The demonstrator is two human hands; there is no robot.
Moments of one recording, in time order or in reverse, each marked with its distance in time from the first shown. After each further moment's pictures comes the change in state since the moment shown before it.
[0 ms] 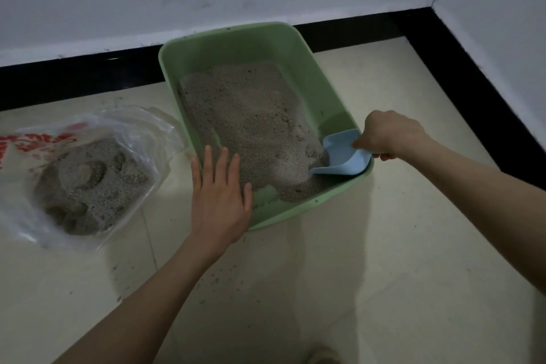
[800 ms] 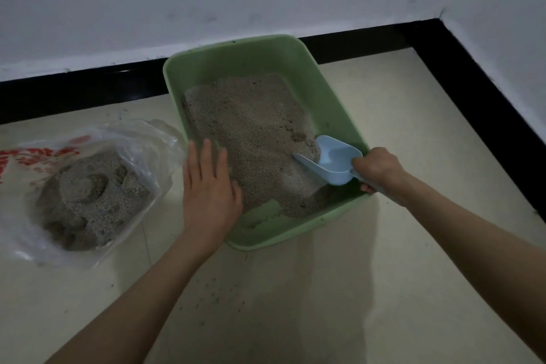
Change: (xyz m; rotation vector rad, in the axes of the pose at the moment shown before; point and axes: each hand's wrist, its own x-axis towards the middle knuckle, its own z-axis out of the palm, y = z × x) left_hand 0.027 -0.016 -0.001 -0.027 0.116 -0.079; right_hand 0.018 -0.002 0.049 0.639 -0.064 0.164
